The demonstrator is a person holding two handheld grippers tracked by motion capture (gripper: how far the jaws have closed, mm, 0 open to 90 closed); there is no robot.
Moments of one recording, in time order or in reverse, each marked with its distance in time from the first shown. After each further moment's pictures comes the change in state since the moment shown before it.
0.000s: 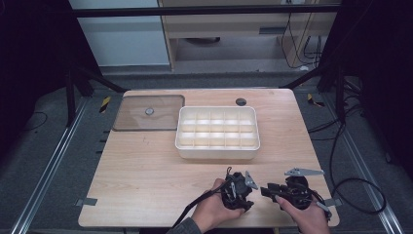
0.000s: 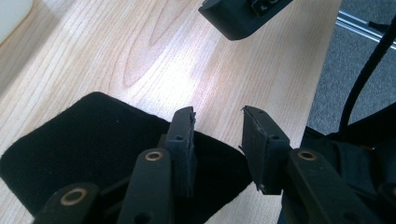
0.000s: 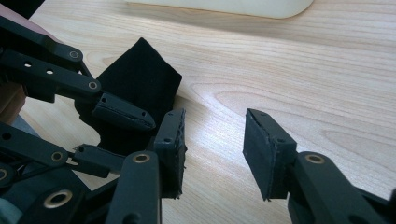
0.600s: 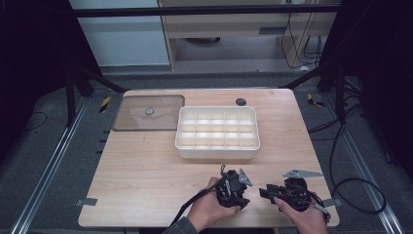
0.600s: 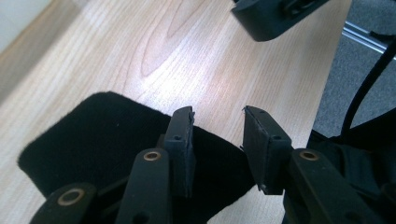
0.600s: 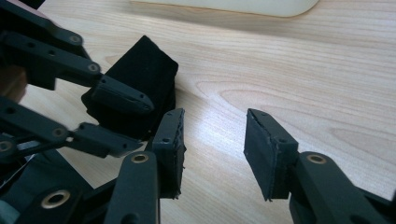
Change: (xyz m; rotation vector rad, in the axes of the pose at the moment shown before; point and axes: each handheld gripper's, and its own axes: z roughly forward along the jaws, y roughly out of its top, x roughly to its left) left arm 0.009 -0.009 -0.005 -0.010 0.007 -0.040; right arm 0.006 -0.003 0.000 -0.005 -0.004 -0.007
